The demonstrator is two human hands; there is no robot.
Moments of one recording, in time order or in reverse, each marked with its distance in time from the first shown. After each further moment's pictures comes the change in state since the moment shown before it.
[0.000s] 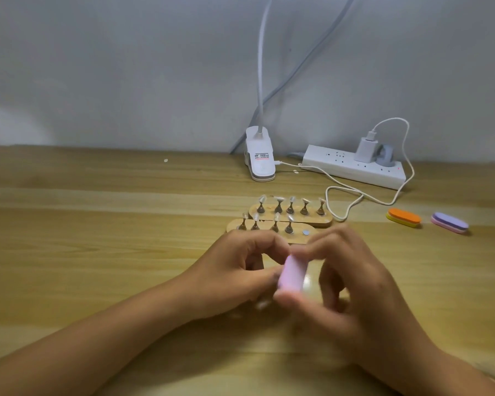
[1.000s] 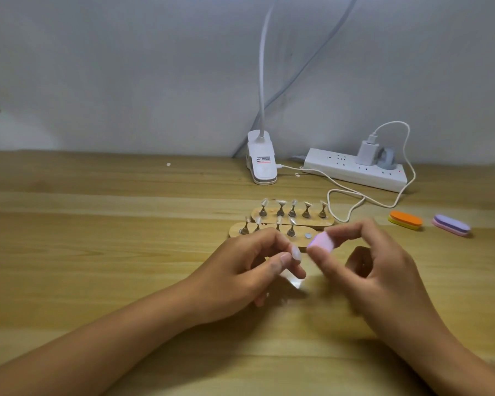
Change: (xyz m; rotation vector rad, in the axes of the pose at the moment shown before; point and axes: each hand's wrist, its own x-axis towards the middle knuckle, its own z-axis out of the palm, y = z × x) left_hand -0.003 0.001 0.002 -0.033 -0.012 0.019; right_hand 0.005 0.010 -0.010 0.118 0.152 0.293
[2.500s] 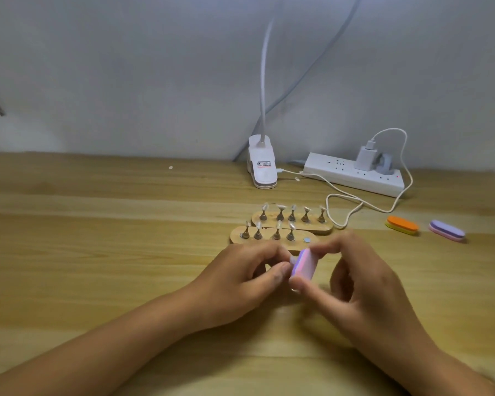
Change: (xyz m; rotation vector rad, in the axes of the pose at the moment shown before) left_hand 0.000 -0.002 0.000 0.196 0.032 0.030; right_hand -0.006 -0.004 0.005 -0.165 -0.092 -0.171
